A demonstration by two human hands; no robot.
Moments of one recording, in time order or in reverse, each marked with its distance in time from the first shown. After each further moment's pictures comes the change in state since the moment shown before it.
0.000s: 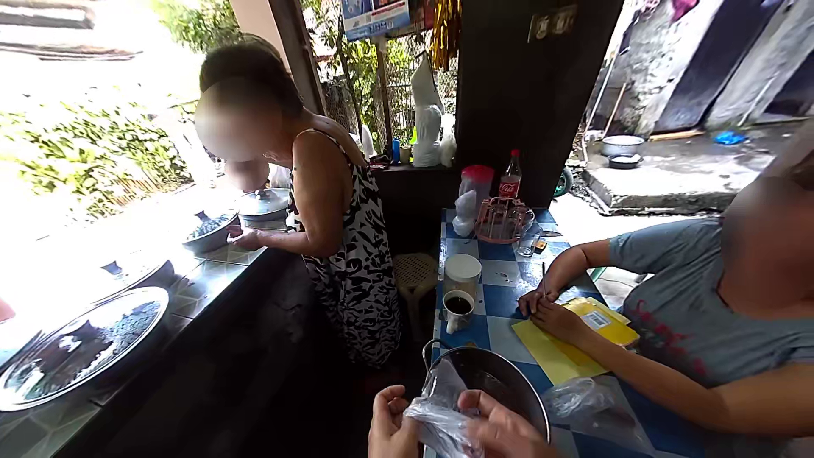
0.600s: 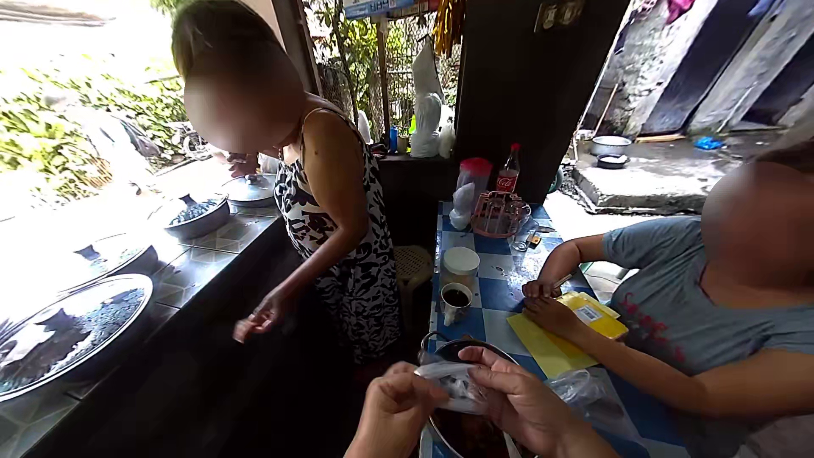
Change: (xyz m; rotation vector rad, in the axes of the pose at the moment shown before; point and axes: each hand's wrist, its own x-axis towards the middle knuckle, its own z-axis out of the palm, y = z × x) left_hand 0.025 0.030 -0.022 -0.022 -0.395 0.412; right_hand 0.043 -0.021 -0.012 0.076 0.087 0.054
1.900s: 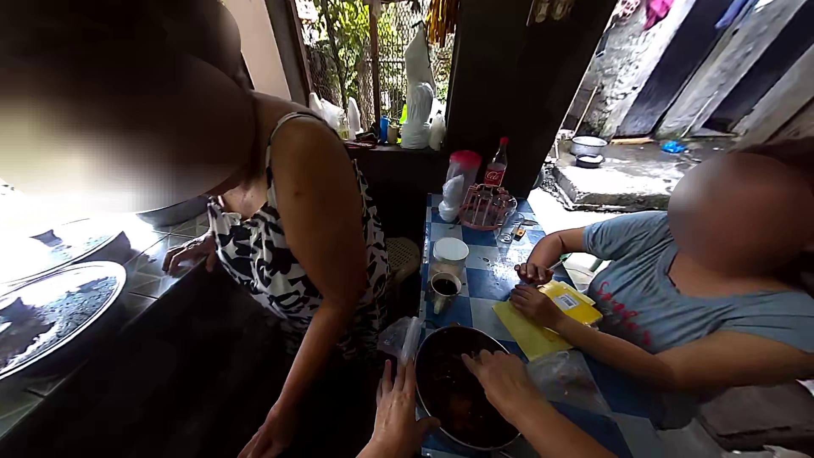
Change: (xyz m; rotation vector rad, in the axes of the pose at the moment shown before) left_hand -0.006 -0.103 -0.002 1.065 -0.326 -0.451; right_hand 0.037 0.037 -0.043 -2.048 0.018 0.223
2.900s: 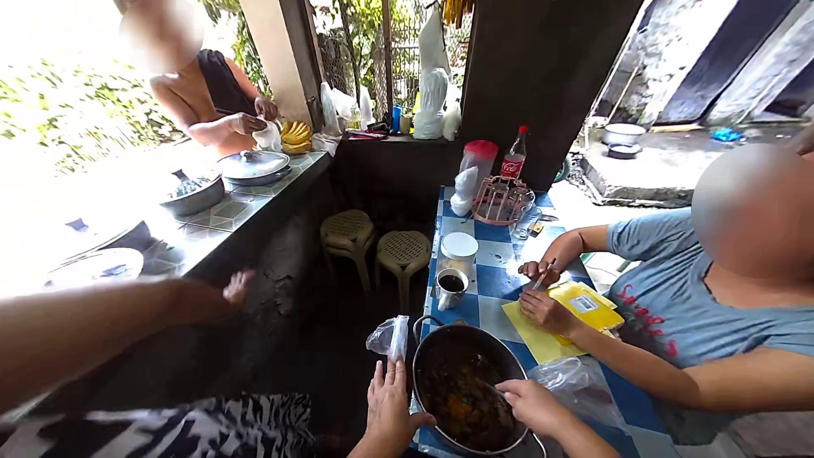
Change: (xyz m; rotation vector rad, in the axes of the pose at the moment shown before) left_hand 0.003 0.006 0.000 -0.005 0.004 -0.185; right_hand 0.006 0.066 0.052 0.790 -0.230 0.146
